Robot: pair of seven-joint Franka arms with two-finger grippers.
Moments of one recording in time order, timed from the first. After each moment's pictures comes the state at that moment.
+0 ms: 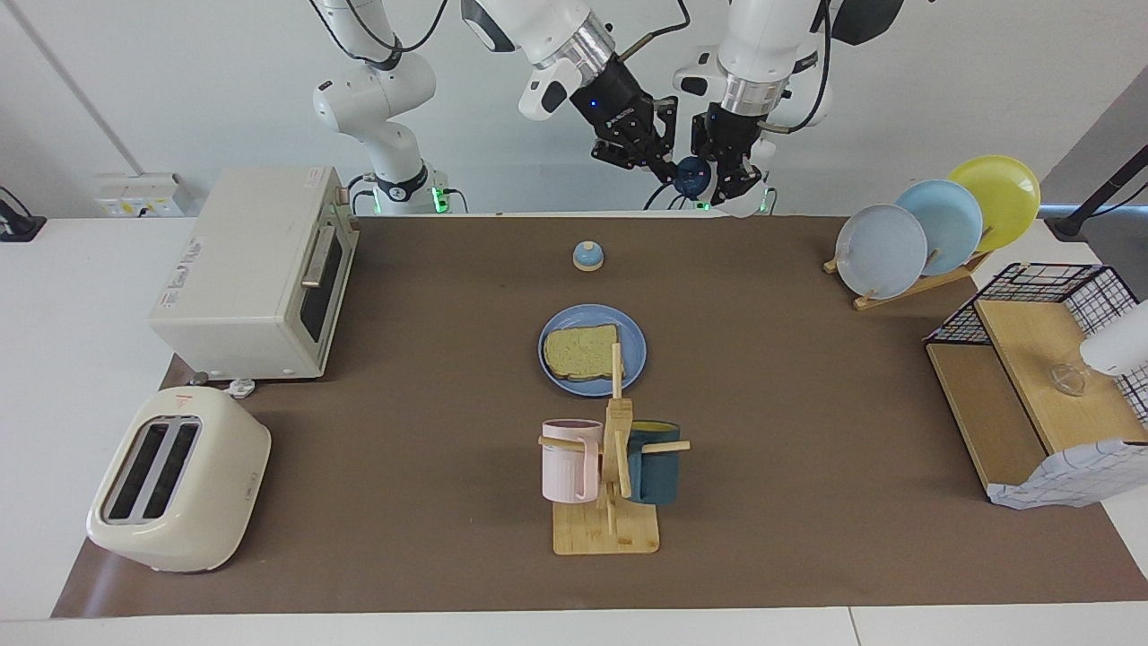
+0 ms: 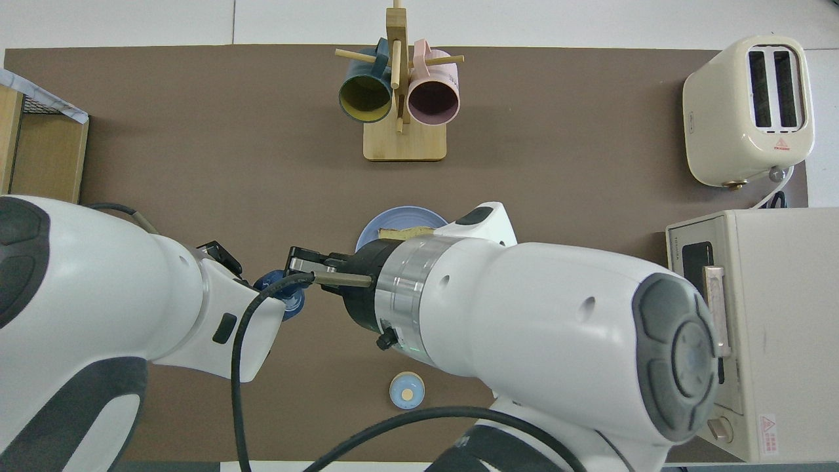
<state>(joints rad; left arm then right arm) -0.36 -0.20 -0.17 -1.81 -0.08 1.54 0.74 0.61 -0.01 0.09 -1.71 0.51 2.26 0.74</state>
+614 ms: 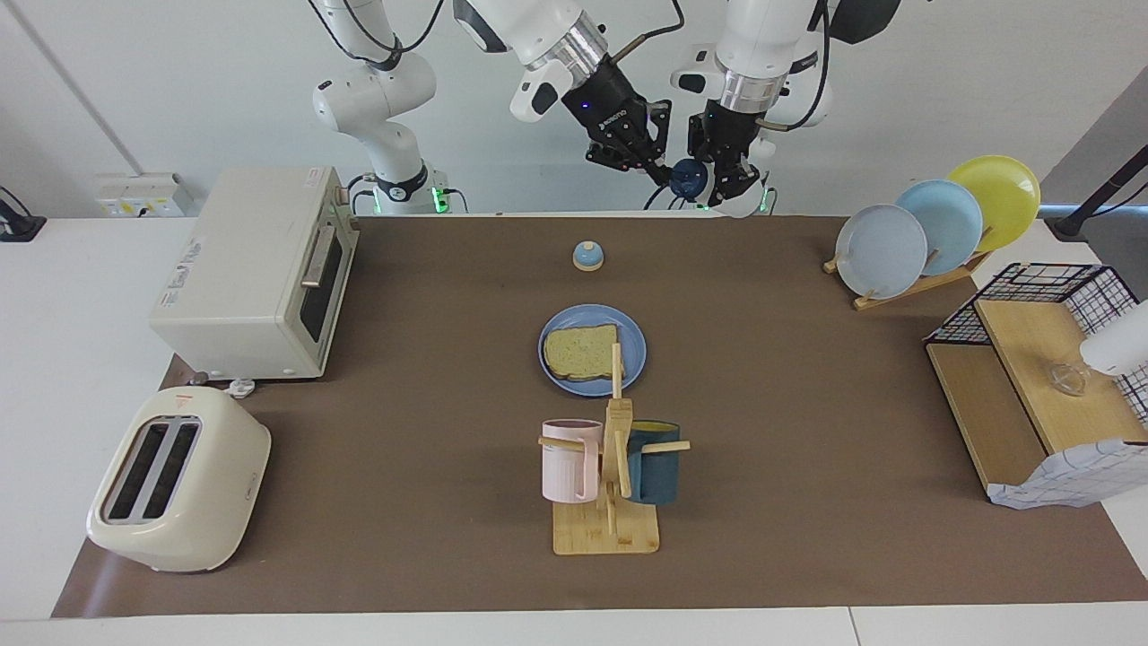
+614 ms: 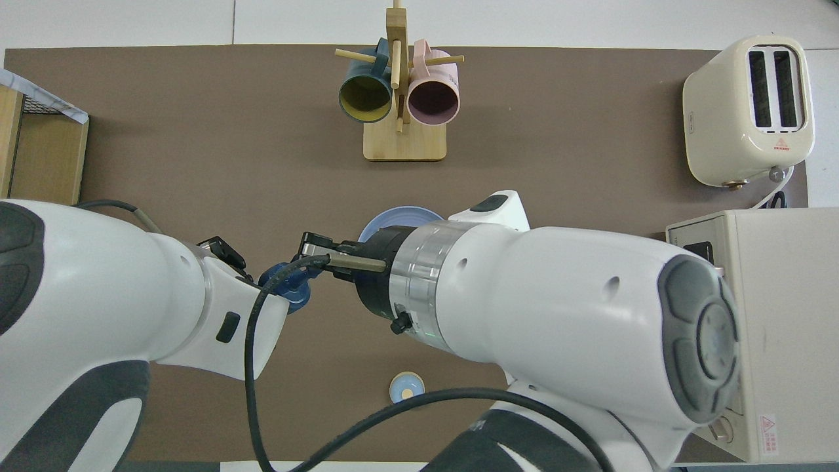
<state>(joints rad) -0.36 -0.20 -0.17 -1.80 -0.08 1.57 0.72 0.58 -0.01 0.09 -1.70 0.51 2.25 0.74</state>
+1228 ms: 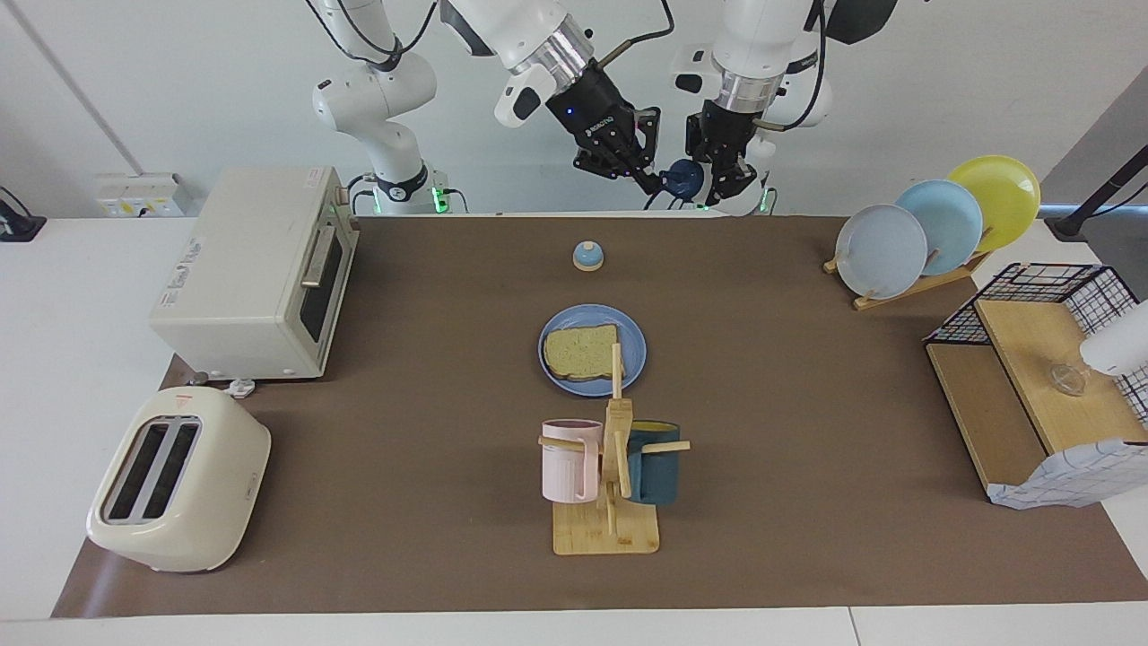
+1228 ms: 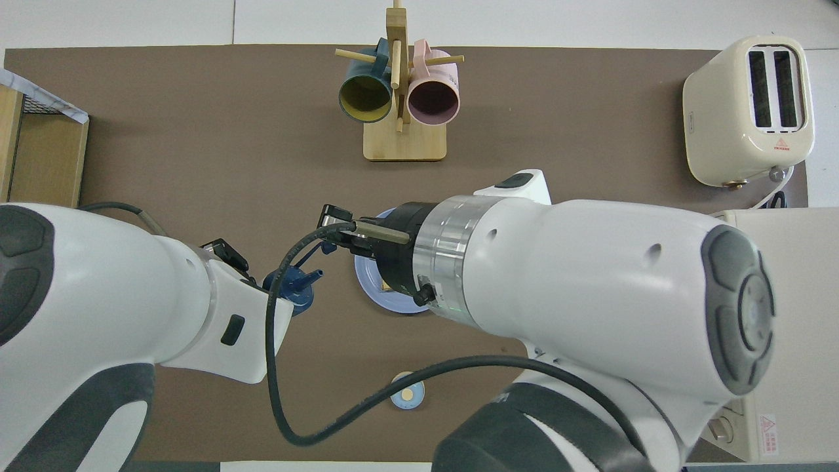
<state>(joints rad) -0.36 -0.20 -0.17 -1.81 -0.08 1.56 0.72 0.56 0.00 0.08 -1.68 0.51 2.25 0.74</state>
